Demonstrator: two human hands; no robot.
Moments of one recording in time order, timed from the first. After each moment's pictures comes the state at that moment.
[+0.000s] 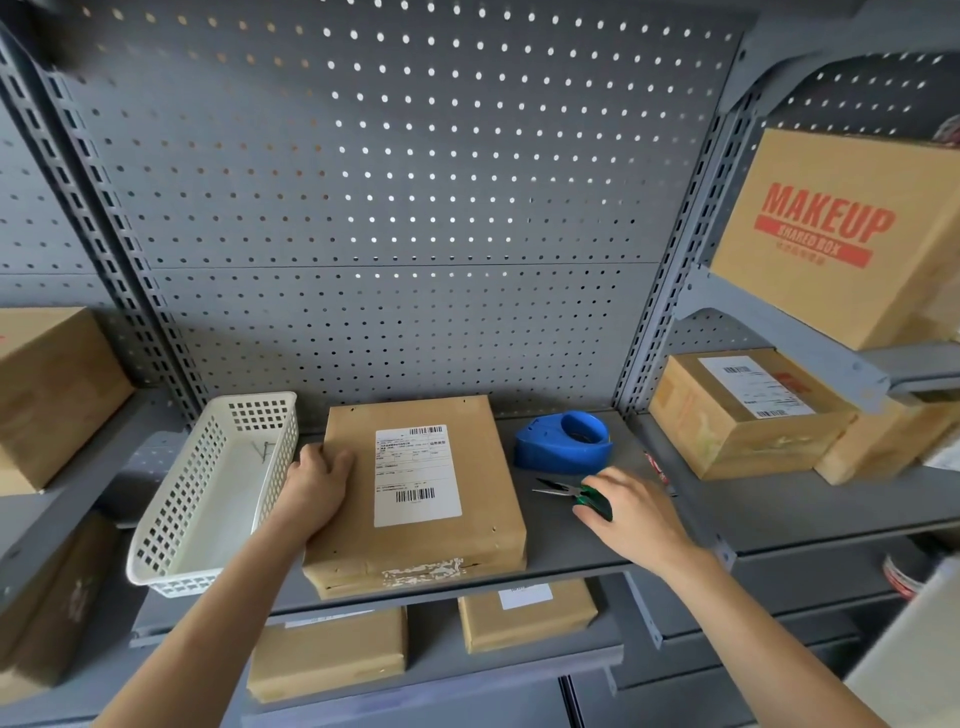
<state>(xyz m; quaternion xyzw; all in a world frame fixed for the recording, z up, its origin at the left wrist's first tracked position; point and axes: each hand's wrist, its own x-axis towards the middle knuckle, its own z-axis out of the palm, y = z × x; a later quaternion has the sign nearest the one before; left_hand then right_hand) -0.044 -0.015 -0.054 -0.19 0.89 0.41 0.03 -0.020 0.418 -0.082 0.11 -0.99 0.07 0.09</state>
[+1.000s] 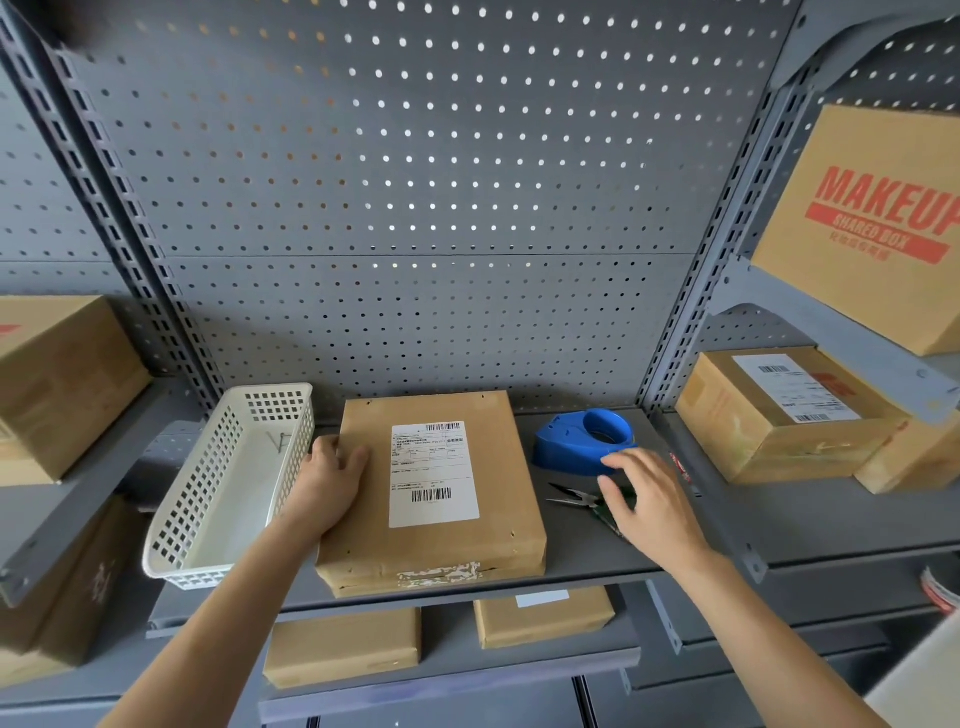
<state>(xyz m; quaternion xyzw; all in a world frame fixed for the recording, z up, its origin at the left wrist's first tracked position) -0.045 -0.016 -0.053 -0.19 0.89 0.42 0.02 -0.034 0.413 -0.088 0.15 -0.94 0.20 0.23</state>
